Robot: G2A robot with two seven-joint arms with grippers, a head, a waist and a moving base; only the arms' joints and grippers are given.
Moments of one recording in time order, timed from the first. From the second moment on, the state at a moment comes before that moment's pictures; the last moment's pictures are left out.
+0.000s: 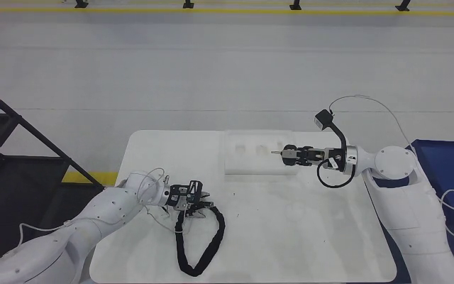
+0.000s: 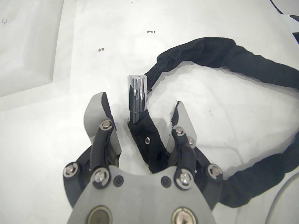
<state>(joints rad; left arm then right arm) 0.63 -1.01 -0.25 -0.81 1.70 -0.83 0.75 -0.94 -1.03 1.30 -1.42 0.22 -0.19 1.23</state>
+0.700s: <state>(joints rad) 0.63 -0.98 -0.32 -0.89 1.71 -0.84 0.92 -0.94 -1.03 1.30 -1.42 0.22 -0.19 1.23</state>
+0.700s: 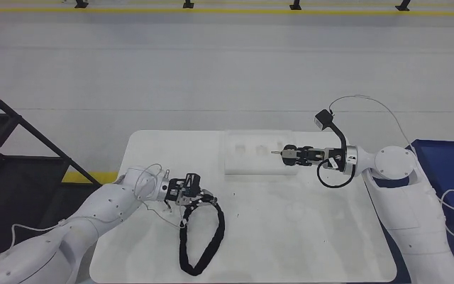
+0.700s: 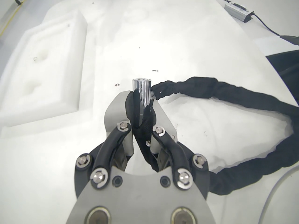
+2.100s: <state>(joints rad) 0.80 -0.91 -0.63 -1.55 1.27 -0.63 0.40 -1.02 -0.97 1.38 -1.82 0.16 0.23 1.37</state>
